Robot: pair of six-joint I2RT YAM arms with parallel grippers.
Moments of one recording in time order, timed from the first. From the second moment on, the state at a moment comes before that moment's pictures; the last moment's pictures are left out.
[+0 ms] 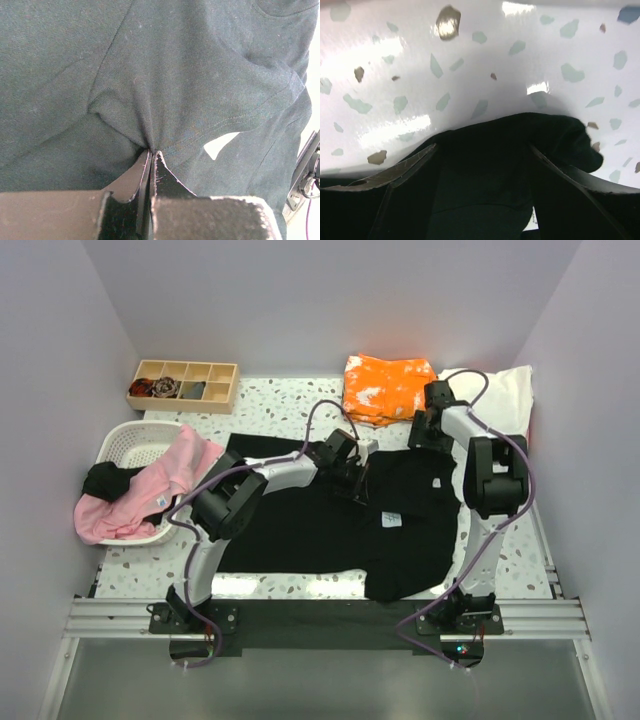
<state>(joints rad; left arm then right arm) -0.75 2.16 1.46 -0.20 0.44 -0.38 0.07 2.10 1.55 -0.60 0.20 0.33</state>
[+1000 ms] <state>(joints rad) -0.53 2.05 1.42 -0.18 0.26 -0.38 0.15 1.75 1.21 -0.53 -0.23 0.33</state>
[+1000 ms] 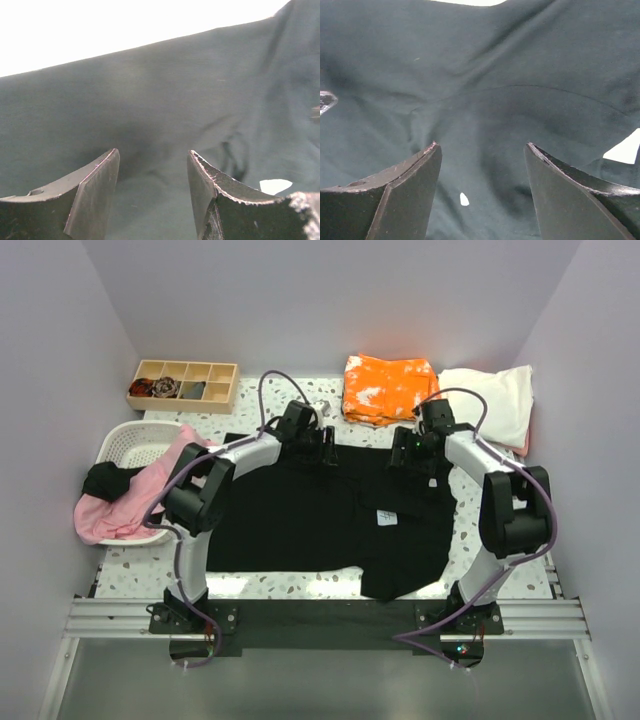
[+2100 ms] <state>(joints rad) -0.43 2.13 1.42 0.00 0.31 -0.38 0.12 2.05 1.58 -0.59 0.05 0.30</state>
